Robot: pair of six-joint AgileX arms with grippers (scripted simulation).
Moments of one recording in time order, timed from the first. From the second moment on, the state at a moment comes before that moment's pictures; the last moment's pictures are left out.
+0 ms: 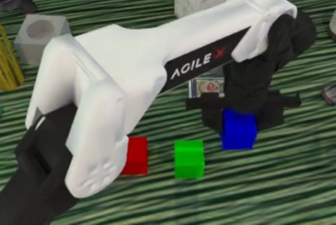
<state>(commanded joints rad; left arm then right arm) -0.93 2.47 2.27 -1.37 0.01 -0.91 0.01 0.00 0.00 0.00 0.00 0.00</state>
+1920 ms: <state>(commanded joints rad) -0.93 2.47 2.07 -1.16 0.01 -0.92 0.01 0.00 0.00 0.00 0.00 0.00</state>
